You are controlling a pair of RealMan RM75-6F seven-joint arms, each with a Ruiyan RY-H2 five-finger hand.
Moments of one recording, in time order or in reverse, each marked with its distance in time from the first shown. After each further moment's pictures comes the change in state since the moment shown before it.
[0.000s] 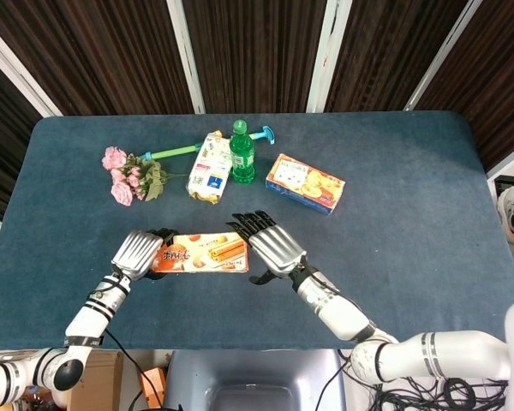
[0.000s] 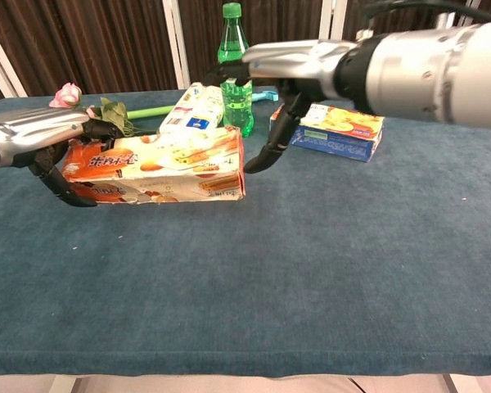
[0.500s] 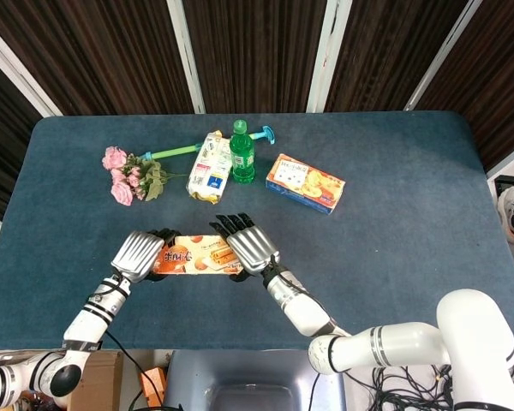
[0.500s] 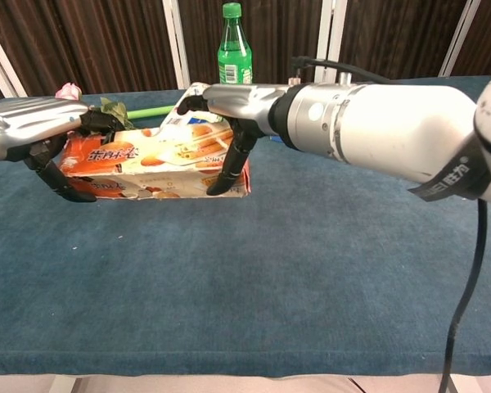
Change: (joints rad) left arm -0.001 0.029 0.015 -0.066 0.010 0.042 0.029; right arm 0.130 -0.223 -0.001 0.207 0.145 0.067 -0.075
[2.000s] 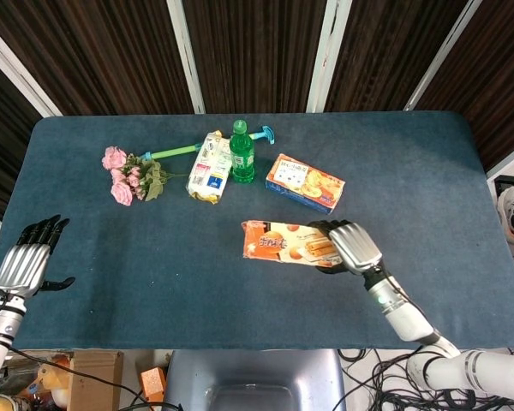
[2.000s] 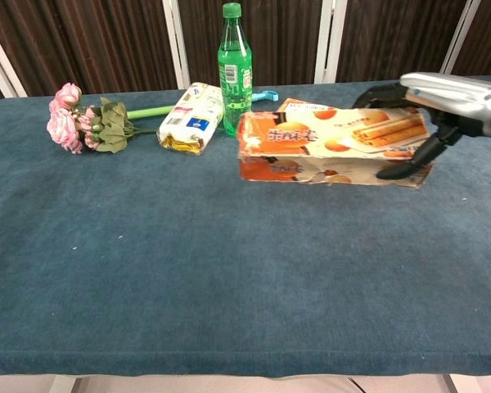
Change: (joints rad) left arm 0.257 0.288 0.094 0.057 0.054 0.140 -0.324; right arm -0.409 0.261 -0.270 0.172 -0.643 0.153 0.632
